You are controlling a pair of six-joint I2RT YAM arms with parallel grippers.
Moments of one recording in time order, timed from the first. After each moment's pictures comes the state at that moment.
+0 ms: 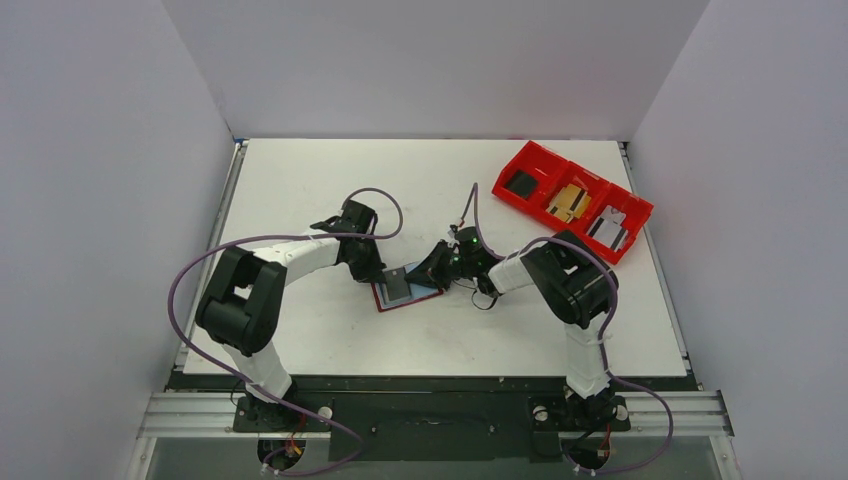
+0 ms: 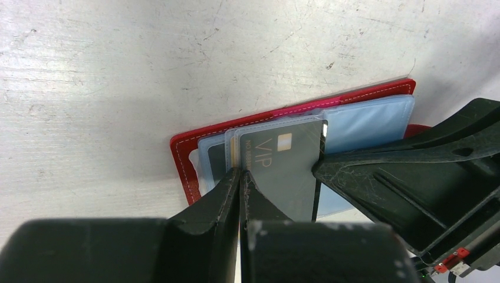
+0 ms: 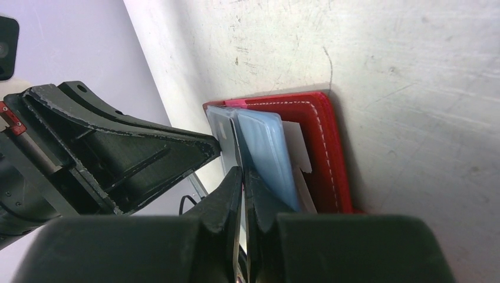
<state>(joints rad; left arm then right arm) -0.45 1.75 1.03 -0.44 0.11 -0.76 0.61 2.03 0.88 0.55 -0.51 1.25</state>
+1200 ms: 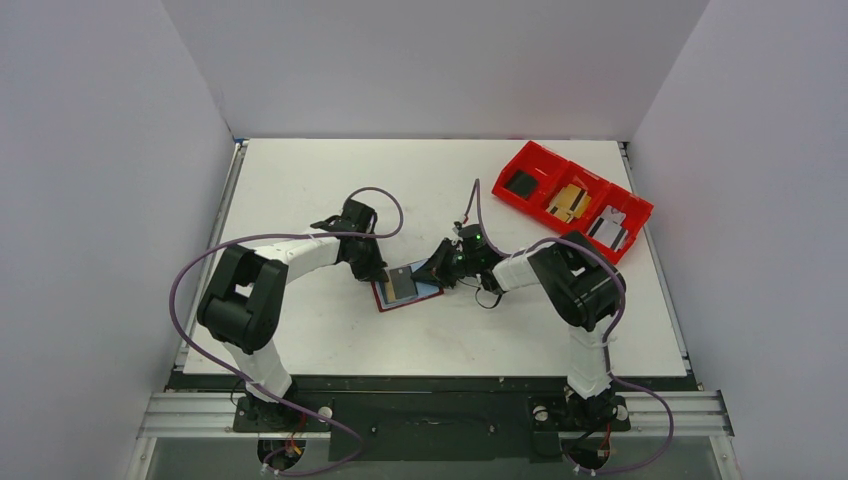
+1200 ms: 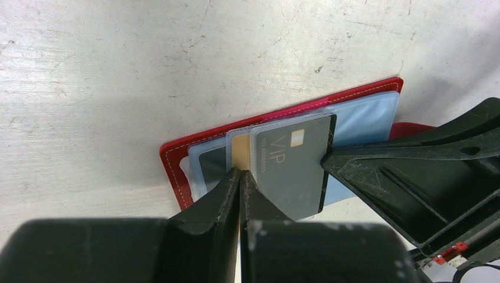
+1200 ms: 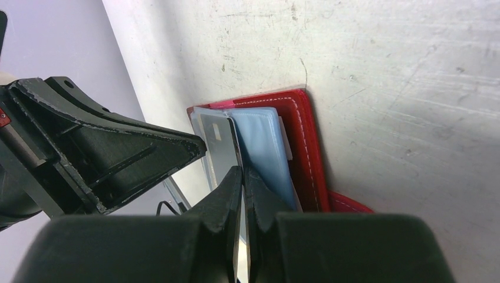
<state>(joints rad) -0.44 1.76 1.03 -0.42 0.14 -0.75 0.58 1.99 0.88 0.46 -0.47 1.14</state>
